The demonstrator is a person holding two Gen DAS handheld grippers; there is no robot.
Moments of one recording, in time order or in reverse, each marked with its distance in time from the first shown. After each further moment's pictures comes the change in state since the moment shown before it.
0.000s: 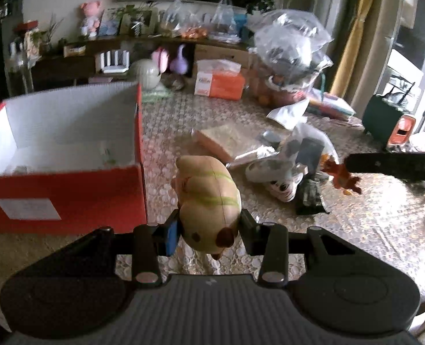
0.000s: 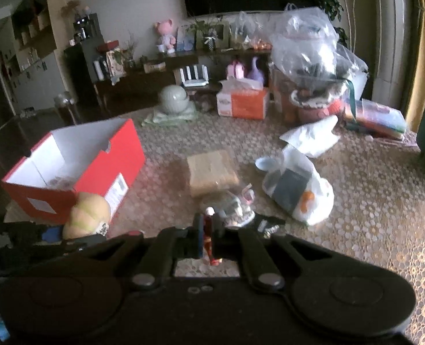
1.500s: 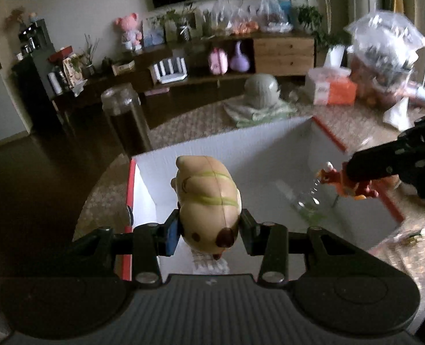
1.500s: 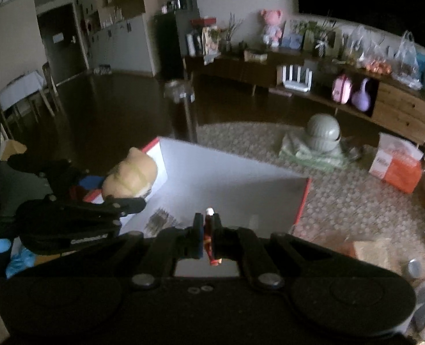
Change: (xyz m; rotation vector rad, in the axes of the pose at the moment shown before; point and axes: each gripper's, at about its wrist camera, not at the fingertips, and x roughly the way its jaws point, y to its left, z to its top) left arm -0.003 0.202 0.089 0.159 0.065 0.276; right arm 0.110 0.218 0.098 -0.266 0.089 0.254
